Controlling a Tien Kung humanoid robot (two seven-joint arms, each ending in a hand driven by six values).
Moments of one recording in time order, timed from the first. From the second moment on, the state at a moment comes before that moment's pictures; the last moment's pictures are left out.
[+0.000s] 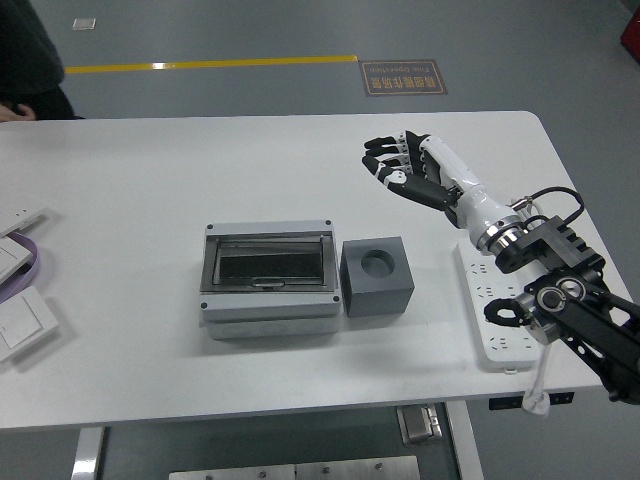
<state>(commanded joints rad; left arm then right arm) 0.01 0.27 -0.20 -0.34 0.35 0.15 0.17 0.37 -0.48 0.90 1.63 -1.04 -0.32 -0.07</state>
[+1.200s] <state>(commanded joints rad) 0.12 0.31 -0.32 -0.33 0.38 0.13 0.16 0.19 -0.38 1.08 1.49 -1.01 -0.33 0.06</state>
